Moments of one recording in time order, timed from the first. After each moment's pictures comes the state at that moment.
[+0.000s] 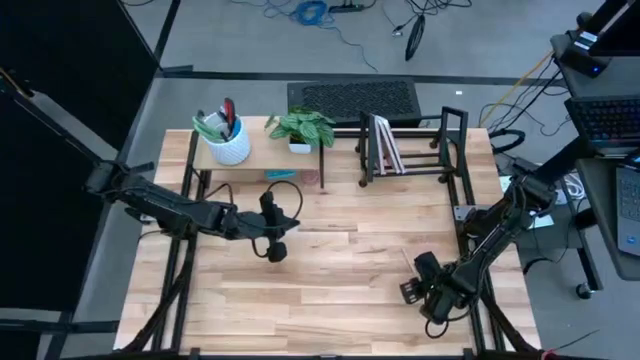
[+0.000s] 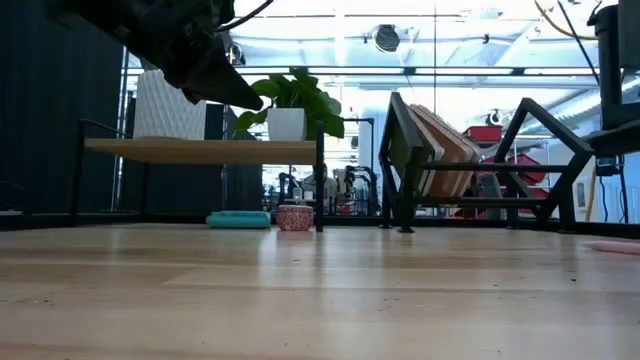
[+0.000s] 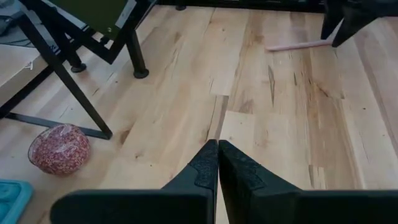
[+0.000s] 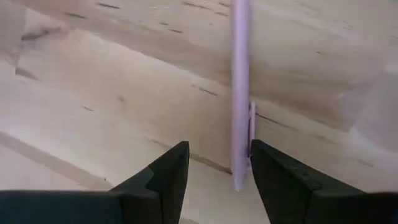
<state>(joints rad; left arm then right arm) -0.24 1.27 0.65 0.05 -0.42 -0.20 0.89 1.55 0.79 -0.76 0.21 2.09</state>
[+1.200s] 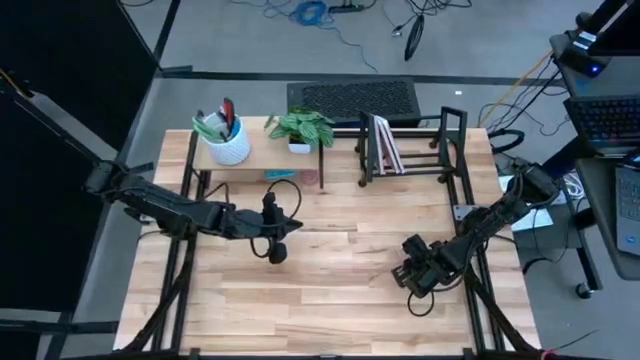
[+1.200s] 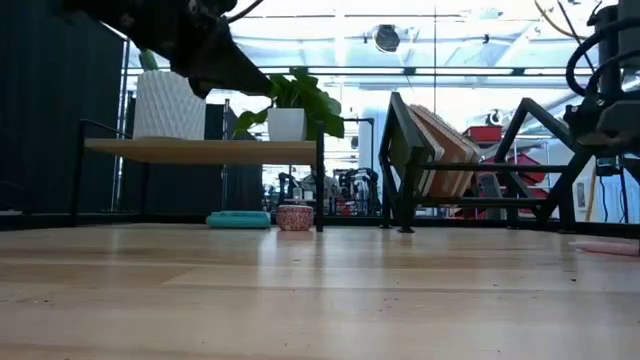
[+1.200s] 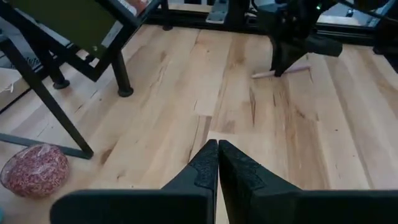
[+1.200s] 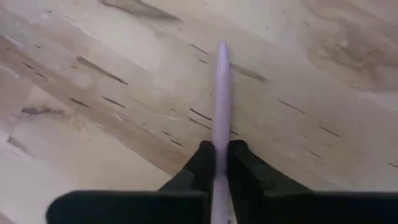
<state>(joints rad) -0.24 1.27 0.66 0.14 -0.37 -0.20 0.68 1.50 0.62 -0.61 0.30 1.74</state>
